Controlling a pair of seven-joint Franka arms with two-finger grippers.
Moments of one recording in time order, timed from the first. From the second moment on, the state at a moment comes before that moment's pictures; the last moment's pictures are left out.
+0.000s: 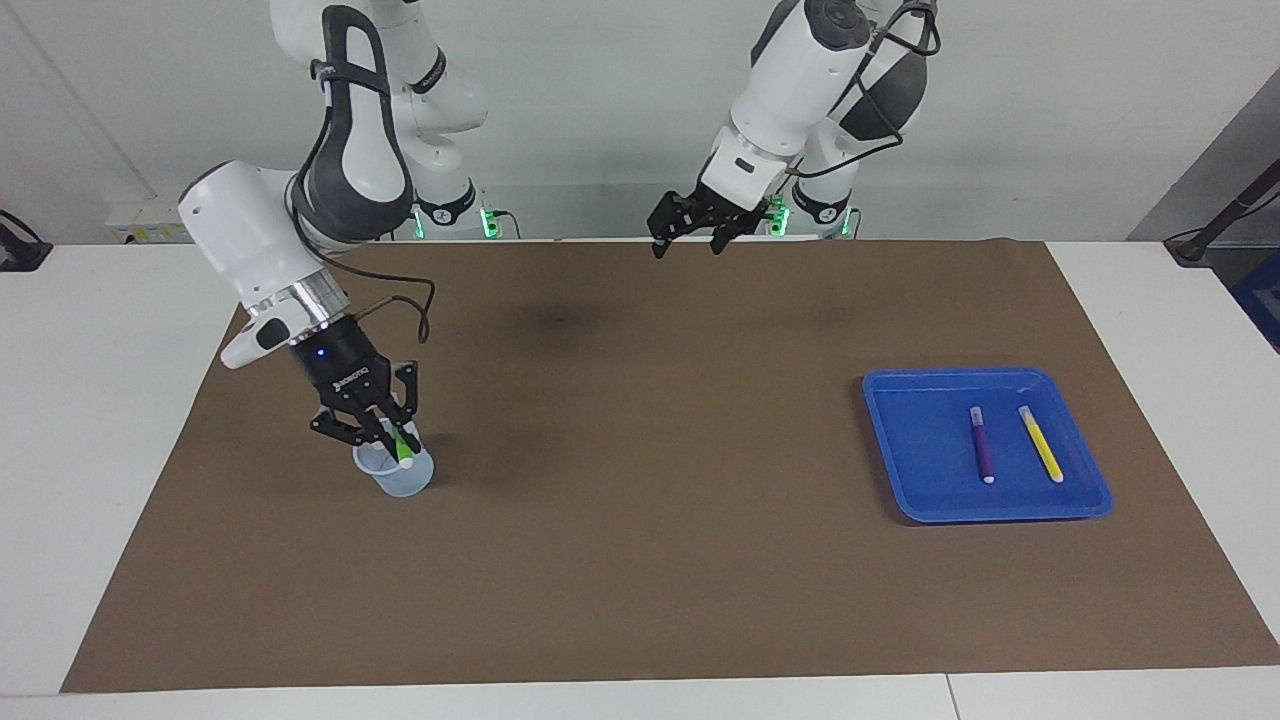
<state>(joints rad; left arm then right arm) -0.23 -0.05 -0.32 -1.80 -0.33 1.82 -0.72 0.06 0.16 -0.02 -1.92 0.92 2.53 -1.09</state>
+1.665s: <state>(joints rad) 0.22 0.00 -0.29 -1.81 0.00 1.81 0.01 -0.17 0.24 -0.02 -2.12 1.63 2.09 -2.31</state>
